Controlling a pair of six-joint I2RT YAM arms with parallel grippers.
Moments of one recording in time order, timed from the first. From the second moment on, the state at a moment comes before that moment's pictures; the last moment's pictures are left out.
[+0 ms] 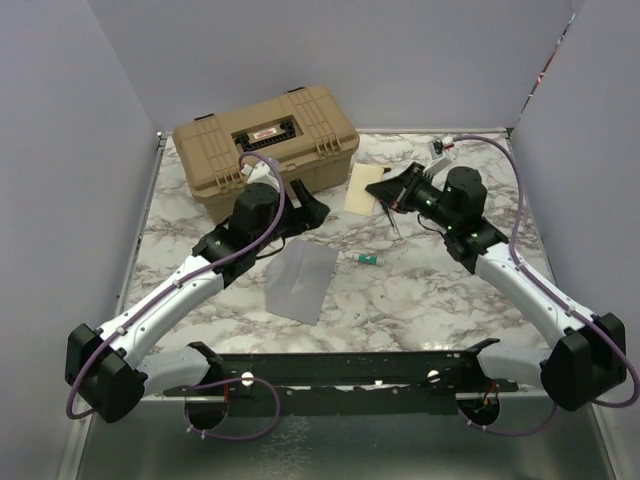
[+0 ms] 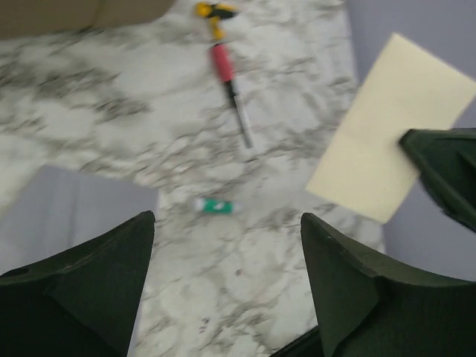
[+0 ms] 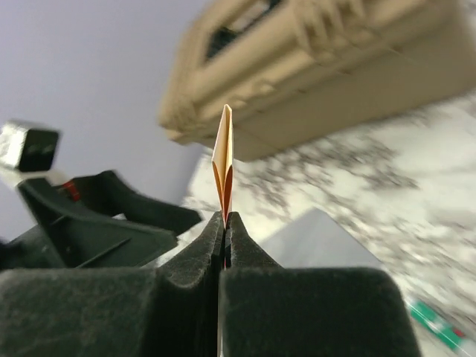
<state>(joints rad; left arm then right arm) -0.66 1.15 1.00 -0.14 -0.04 -0.79 0.42 1.18 0.92 0.23 -0.36 0.79</state>
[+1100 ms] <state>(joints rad) -0.77 1.13 0.55 -0.53 -0.07 -1.08 0.49 1.77 0.87 0.38 -0.09 0.64</state>
